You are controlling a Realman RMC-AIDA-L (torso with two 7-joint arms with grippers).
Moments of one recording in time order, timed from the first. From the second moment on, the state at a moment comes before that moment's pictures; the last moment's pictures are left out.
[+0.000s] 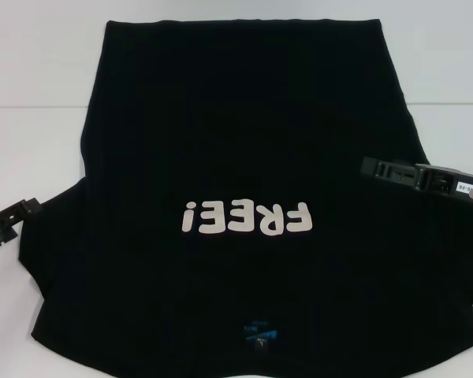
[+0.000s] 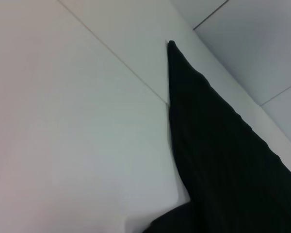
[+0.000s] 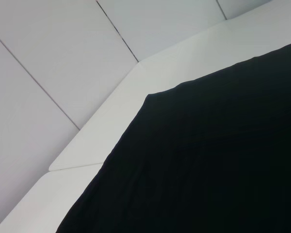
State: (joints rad) left arm -0.39 -2.13 0.24 0.72 2.15 1.19 -2.11; right arm 0.54 2.08 -0.69 -0.64 -1.91 -1.19 1.86
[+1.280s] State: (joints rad) left arm -0.39 -2.13 0.24 0.70 2.17 1.18 -2.11; right arm 0.54 2.08 -0.69 -0.64 -1.90 -1.19 1.86
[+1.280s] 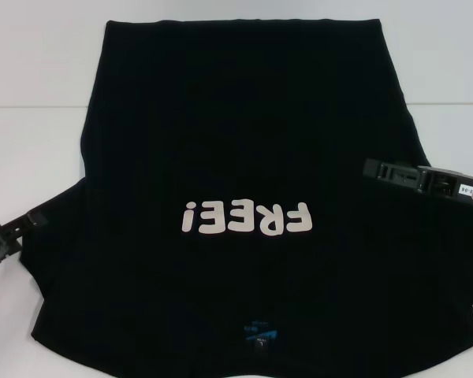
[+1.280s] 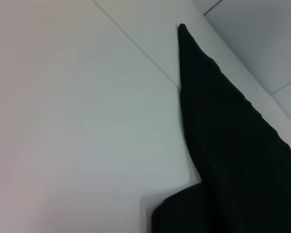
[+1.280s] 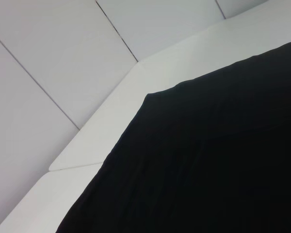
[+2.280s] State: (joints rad) left arm -0.40 -2.13 0.25 0.70 2.17 1.26 -2.11; right arm 0.54 2.08 -0.69 -0.64 -1.90 -1.20 1.86
